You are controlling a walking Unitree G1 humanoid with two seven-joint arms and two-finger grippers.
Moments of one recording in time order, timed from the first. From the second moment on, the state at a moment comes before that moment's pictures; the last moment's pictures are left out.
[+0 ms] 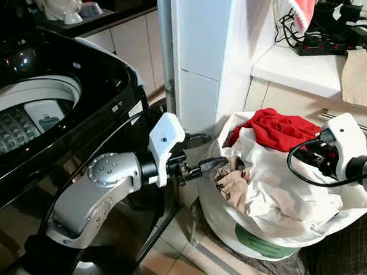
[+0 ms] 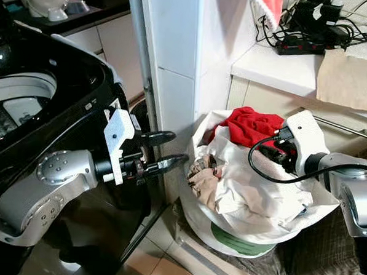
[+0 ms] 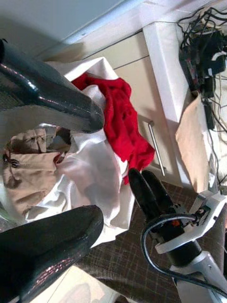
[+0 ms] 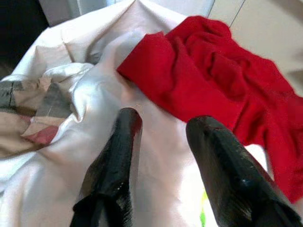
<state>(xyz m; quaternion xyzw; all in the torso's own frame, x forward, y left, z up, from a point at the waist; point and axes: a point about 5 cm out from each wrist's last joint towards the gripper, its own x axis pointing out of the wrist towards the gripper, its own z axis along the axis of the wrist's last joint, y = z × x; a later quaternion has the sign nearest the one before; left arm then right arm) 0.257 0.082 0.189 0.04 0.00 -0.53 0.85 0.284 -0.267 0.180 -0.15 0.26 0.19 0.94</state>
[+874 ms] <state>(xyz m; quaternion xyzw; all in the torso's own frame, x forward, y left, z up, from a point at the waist) 0.240 0.080 0.177 0.05 0.06 -0.59 0.81 0.268 -0.277 0.123 -0.13 0.37 0.18 0.90</state>
